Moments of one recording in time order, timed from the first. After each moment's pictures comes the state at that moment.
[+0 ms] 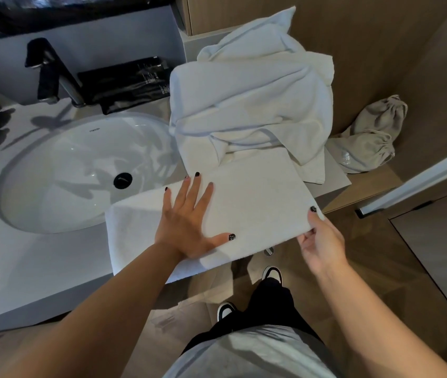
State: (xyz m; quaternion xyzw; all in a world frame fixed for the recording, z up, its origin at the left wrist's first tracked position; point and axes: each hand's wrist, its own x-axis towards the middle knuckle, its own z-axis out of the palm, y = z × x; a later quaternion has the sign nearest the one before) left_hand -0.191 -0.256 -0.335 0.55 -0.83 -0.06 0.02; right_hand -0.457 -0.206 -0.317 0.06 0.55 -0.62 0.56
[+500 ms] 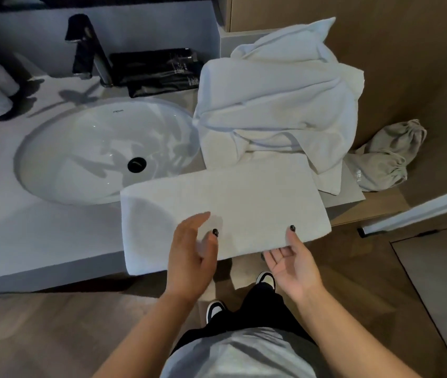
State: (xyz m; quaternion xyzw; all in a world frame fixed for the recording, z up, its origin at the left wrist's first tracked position) left_hand -0.211 -0.161 -0.319 0.66 -0.57 -0.28 0.39; right_hand -0.412 -0.180 -0.334 0.08 0.47 -0.53 0.70
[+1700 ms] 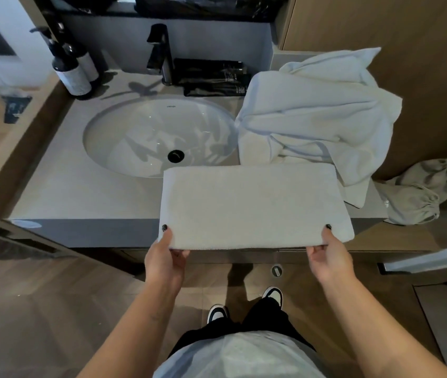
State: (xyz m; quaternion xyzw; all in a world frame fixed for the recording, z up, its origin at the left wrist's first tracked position) left_hand -0.159 -0.121 -0.322 0.54 0.14 -0.52 0.64; right_hand -0.434 -0.198 -0.316 0.06 0.56 -0.56 0.61
